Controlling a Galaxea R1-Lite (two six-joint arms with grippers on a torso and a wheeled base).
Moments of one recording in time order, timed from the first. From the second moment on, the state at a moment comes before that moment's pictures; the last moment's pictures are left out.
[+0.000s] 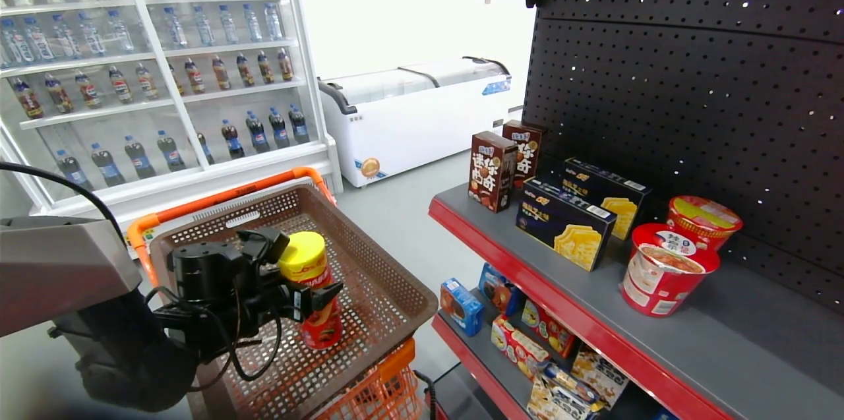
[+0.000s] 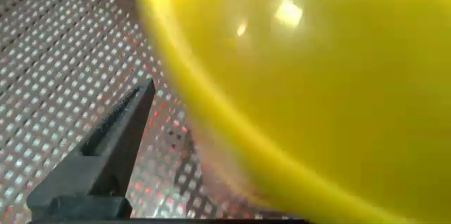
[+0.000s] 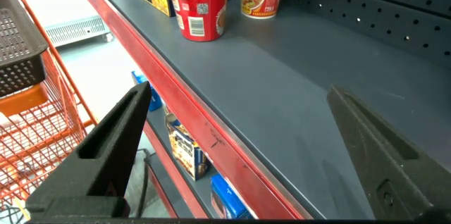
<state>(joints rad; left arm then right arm) -0.10 2.16 -0.51 -1.25 -0.27 0.04 0.00 0.00 0.00 0.00 0.01 0.00</state>
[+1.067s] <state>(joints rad) -0.21 1.98 -0.58 -1.12 -0.09 0.01 0.00 0.00 0.00 0.00 0.01 0.00</state>
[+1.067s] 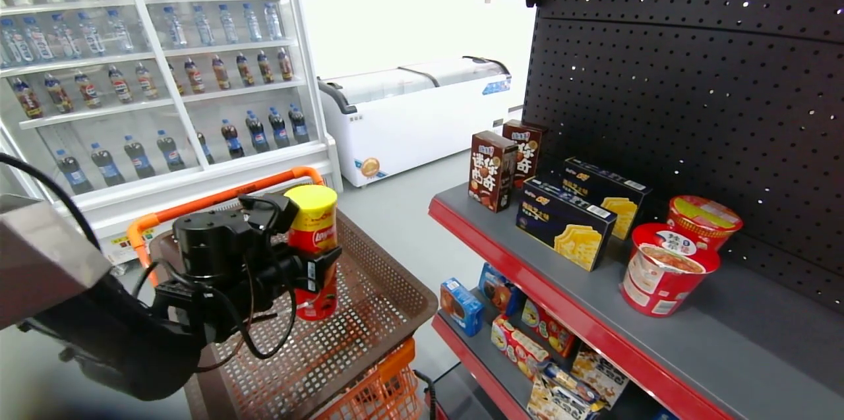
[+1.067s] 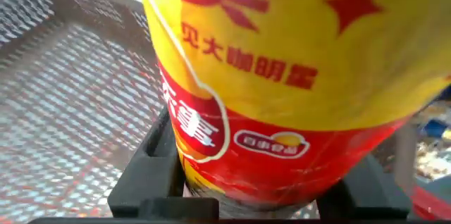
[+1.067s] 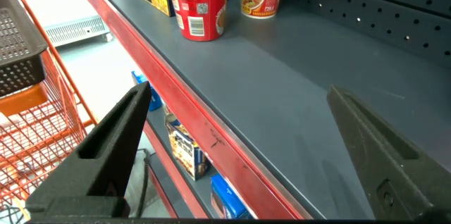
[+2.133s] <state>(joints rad) -0.20 1.09 -0.49 -0.49 -0.05 -0.08 0.00 0.00 0.00 0.00 0.01 0.00</state>
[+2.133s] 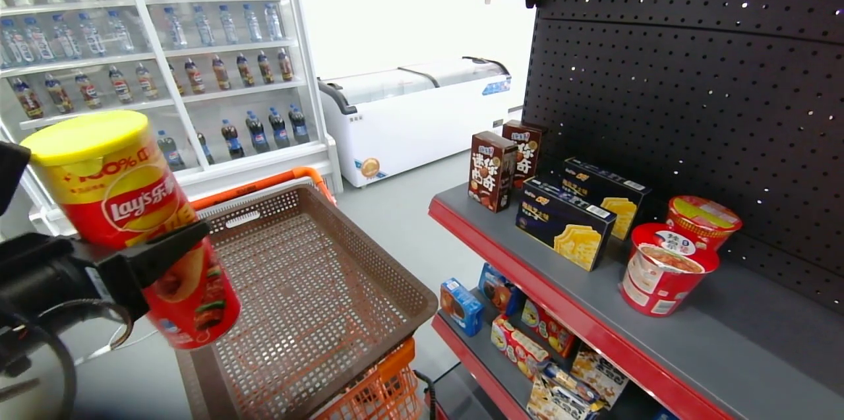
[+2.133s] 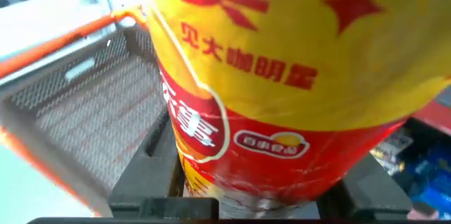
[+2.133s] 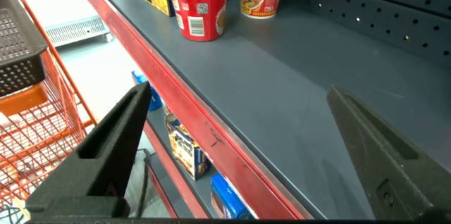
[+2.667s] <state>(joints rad) -0.17 0.83 -0.54 -0.19 0.07 -0.09 0.00 0.00 0.00 0.00 0.01 0.00</state>
